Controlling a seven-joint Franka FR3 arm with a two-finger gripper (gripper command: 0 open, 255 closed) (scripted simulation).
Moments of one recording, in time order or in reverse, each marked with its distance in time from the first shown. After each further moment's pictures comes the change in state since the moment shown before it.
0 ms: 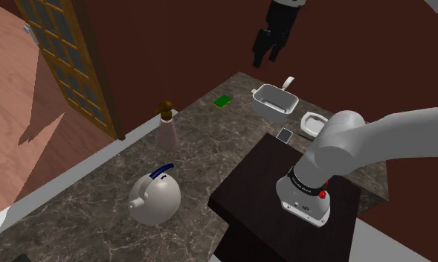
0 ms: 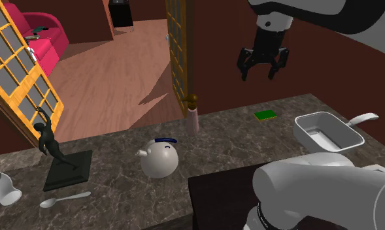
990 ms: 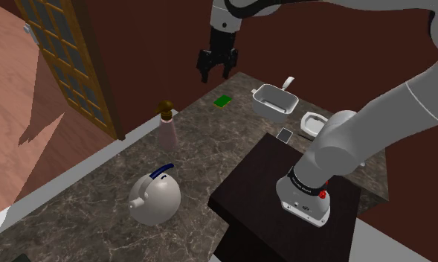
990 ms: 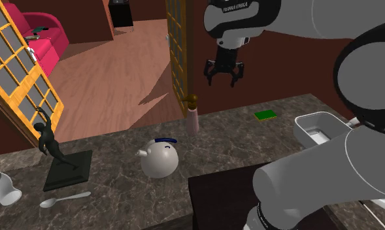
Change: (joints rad) arm 0.017 0.420 0.106 0.082 0.110 0.306 0.215
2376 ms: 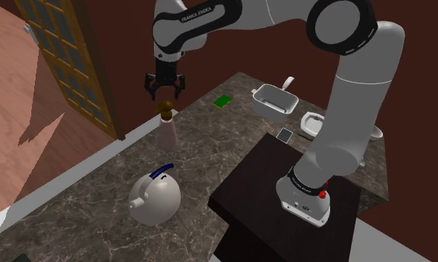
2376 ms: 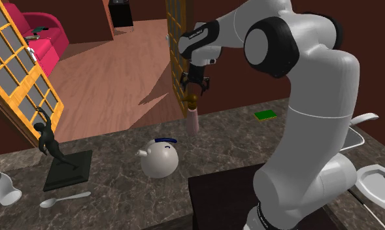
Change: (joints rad) arm 0.040 0.684 0.051 0.436 0.036 0.227 0.236
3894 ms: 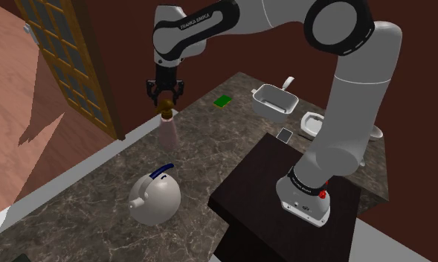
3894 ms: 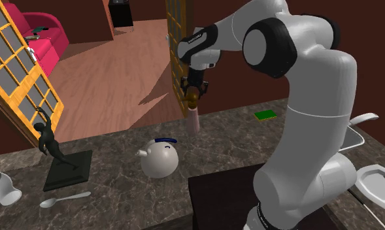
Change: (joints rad) arm 0.005 0.014 0.002 -0.027 0.001 0.042 0.001
